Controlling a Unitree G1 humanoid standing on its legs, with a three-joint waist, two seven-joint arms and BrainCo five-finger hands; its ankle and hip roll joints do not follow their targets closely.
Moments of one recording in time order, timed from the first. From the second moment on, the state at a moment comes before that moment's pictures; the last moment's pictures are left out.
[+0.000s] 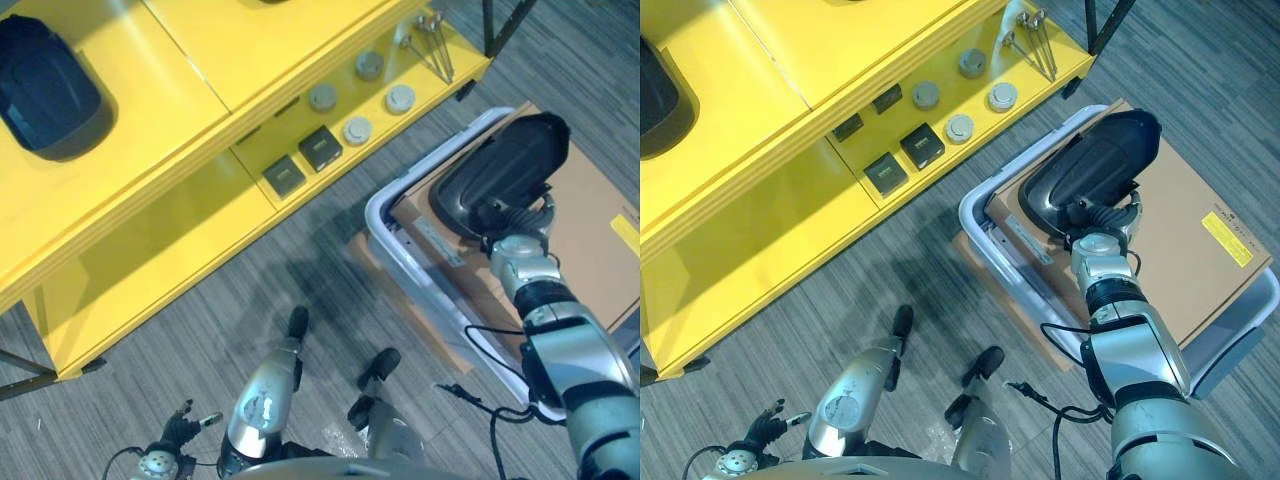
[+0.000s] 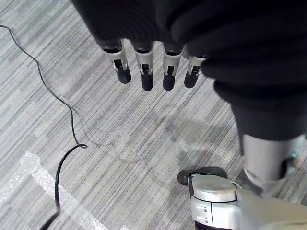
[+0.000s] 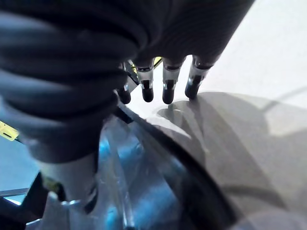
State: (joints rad) left arm 0.07 0.34 -0.37 1.11 -0.20 -0.20 0.14; right arm -0.83 -0.64 0.26 1.05 0.46 0.07 -0.60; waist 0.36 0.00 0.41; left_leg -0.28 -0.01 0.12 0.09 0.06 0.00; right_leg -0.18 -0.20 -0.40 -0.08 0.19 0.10
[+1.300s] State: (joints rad) left arm 0.06 0.35 -0.25 0.68 -0.46 -0.20 0.01; right arm -0.49 -0.53 0.15 0.55 0.42 0.08 -0.66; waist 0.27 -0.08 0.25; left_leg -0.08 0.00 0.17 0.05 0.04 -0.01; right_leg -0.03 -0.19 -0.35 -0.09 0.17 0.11
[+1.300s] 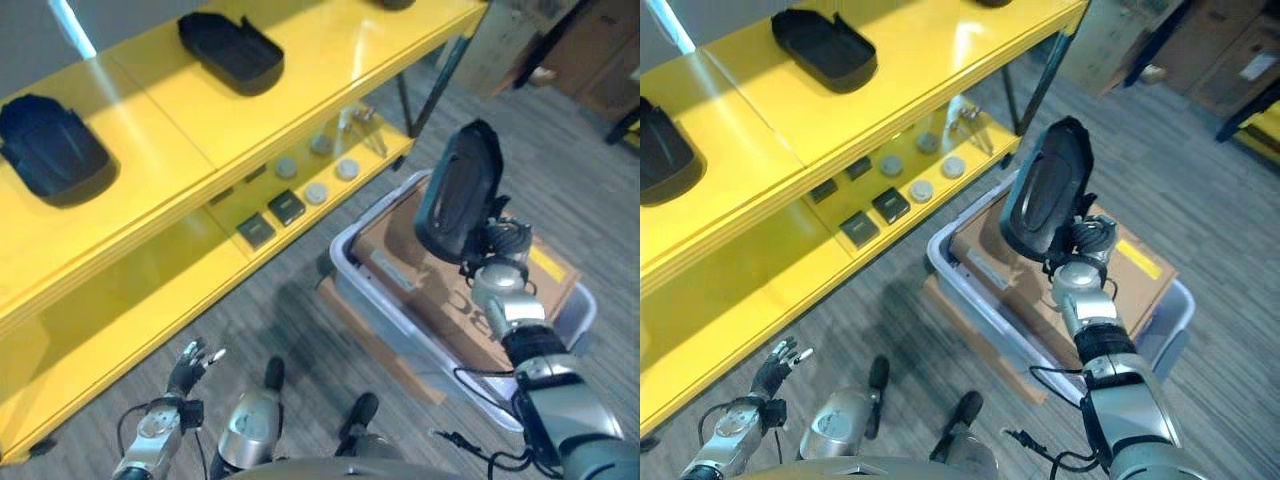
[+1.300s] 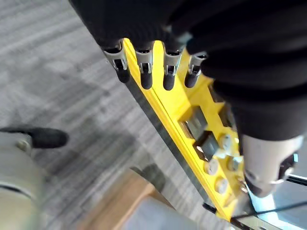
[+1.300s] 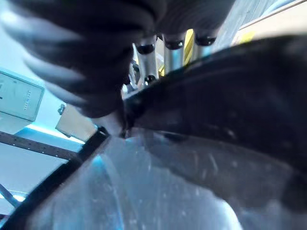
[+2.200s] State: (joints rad) left arm -0.36 0.17 -0.44 0.46 -0.82 0.20 0.16; right arm -0.38 -0.35 0.47 0.41 0.19 0.17 -0.50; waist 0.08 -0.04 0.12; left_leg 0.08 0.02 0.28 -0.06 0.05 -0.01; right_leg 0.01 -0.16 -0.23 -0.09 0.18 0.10
